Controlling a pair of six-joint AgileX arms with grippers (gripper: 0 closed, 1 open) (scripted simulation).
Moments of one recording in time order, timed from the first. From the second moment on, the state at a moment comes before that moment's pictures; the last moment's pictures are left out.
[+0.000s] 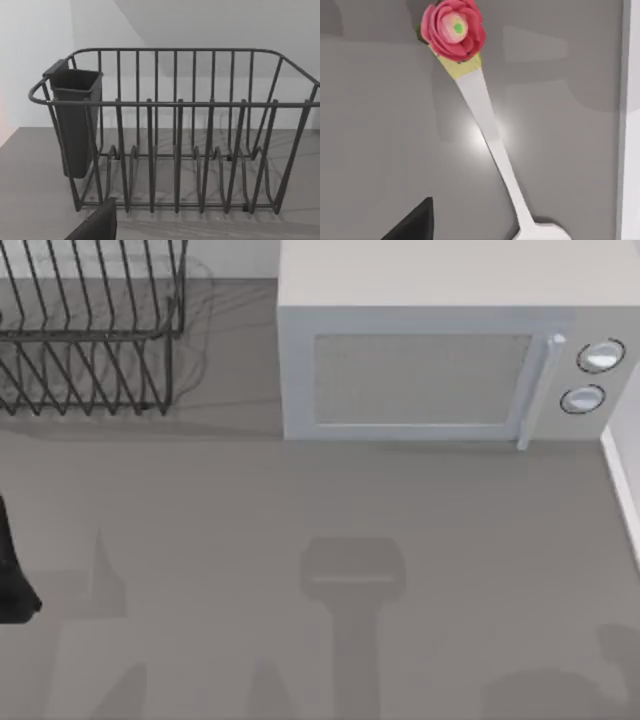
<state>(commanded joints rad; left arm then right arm) 0.00 0.00 0.00 0.00 0.00 0.00 -0.32 1.16 0.71 -0.86 0.00 -1.72</state>
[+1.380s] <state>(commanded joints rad) 0.00 0.00 0.00 0.00 0.00 0.00 -0.40 1.58 0.74 -0.73 0.00 -2.15</state>
